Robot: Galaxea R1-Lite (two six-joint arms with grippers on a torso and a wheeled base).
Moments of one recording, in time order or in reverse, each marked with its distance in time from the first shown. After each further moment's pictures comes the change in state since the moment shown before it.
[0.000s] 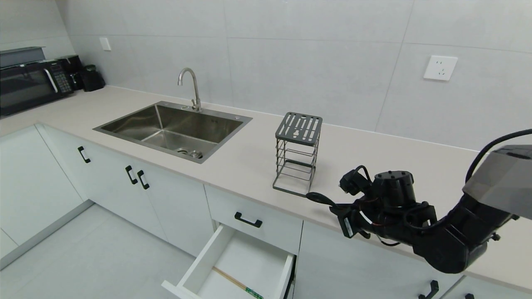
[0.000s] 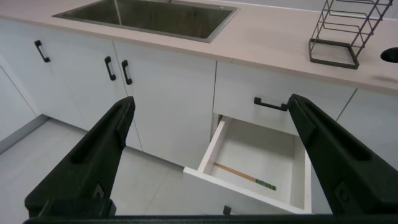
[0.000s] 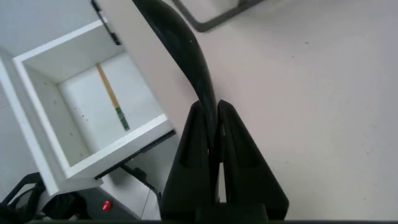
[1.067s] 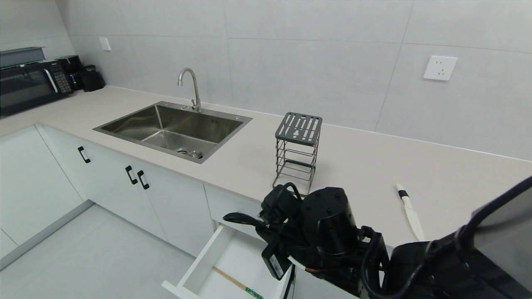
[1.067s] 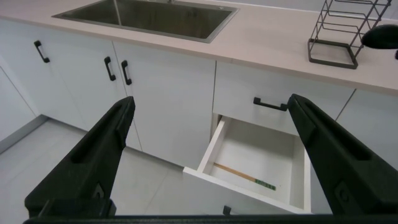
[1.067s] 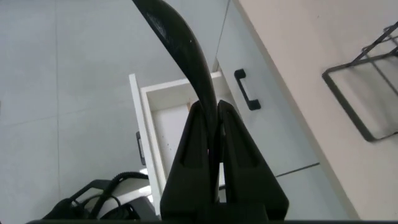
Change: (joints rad) left arm 0.000 0.000 0.000 0.000 0.000 0.000; right arm 0.523 -0.077 -0.193 0.156 -0.228 0.114
